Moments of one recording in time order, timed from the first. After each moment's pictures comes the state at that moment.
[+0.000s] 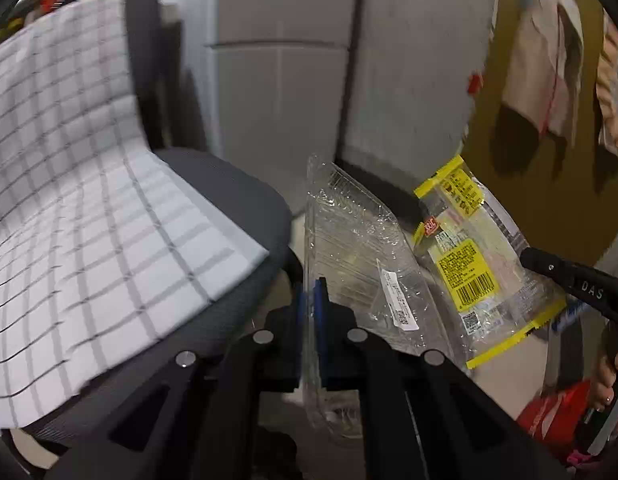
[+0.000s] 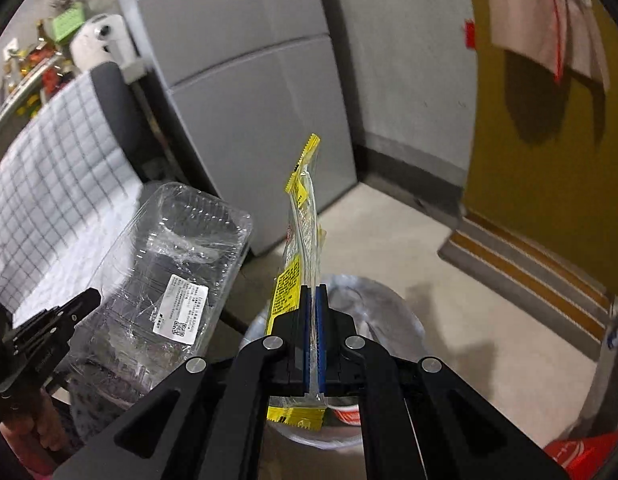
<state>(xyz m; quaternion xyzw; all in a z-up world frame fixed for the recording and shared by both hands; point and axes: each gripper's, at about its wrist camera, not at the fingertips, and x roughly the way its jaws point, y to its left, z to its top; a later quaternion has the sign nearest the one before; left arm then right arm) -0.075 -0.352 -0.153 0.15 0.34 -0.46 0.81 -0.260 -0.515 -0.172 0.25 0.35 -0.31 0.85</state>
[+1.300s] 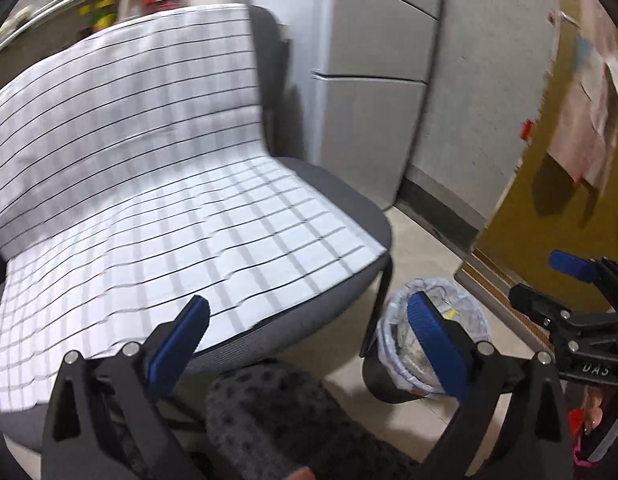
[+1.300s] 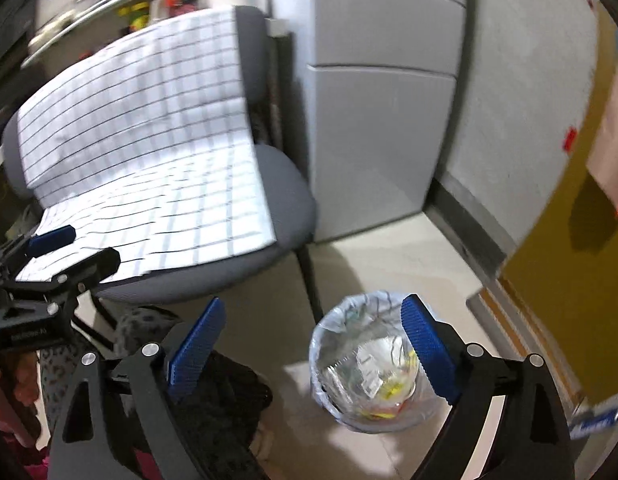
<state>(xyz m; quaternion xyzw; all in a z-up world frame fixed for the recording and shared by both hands) -0.072 -0.216 -0.063 0.10 0.35 -0.34 0.87 -0.198 -0.387 -0.084 0.09 0.40 -0.19 0.89</state>
